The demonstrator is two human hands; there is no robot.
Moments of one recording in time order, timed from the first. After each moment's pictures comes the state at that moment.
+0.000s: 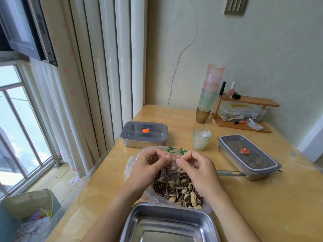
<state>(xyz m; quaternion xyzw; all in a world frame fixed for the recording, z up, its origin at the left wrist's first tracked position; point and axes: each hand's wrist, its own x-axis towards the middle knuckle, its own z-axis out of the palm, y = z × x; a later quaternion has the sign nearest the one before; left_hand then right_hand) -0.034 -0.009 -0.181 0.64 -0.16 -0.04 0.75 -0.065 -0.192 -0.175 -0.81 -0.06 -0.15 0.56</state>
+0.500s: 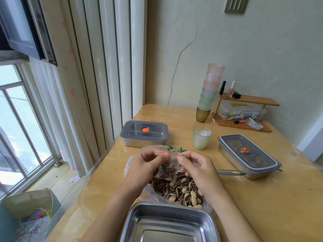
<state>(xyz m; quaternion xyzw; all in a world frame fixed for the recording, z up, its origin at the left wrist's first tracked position) -0.034 -0.007 -0.178 0.64 -0.15 -0.01 0.76 -0.066 -0.191 -0.173 -0.76 -0.05 -0.10 0.64</state>
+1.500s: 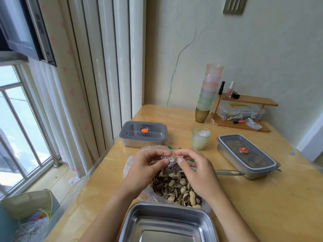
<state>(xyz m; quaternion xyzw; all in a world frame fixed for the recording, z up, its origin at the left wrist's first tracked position) -0.028 -0.006 -0.186 0.66 -0.19 -0.03 0.72 -0.066 -0.194 -0.177 -0.85 -0.11 -0.20 0.48</state>
